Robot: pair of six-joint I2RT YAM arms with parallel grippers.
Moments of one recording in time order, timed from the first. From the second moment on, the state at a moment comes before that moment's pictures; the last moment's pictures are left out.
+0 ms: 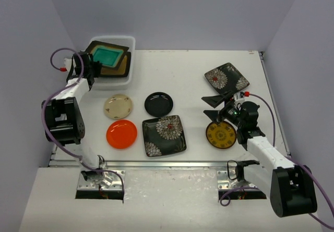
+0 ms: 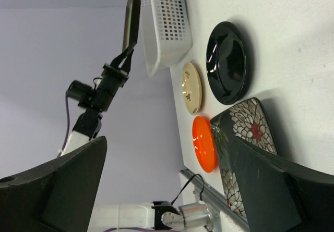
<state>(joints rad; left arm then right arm) 0.19 1.76 1.24 -0.01 -0.09 -1.29 0.09 1.00 0.28 0.48 -0.53 1.34</state>
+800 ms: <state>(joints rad) 0.17 2.08 1.44 0.06 -0.05 -1.50 0.09 0.98 0.26 0.48 -0.55 1.32</state>
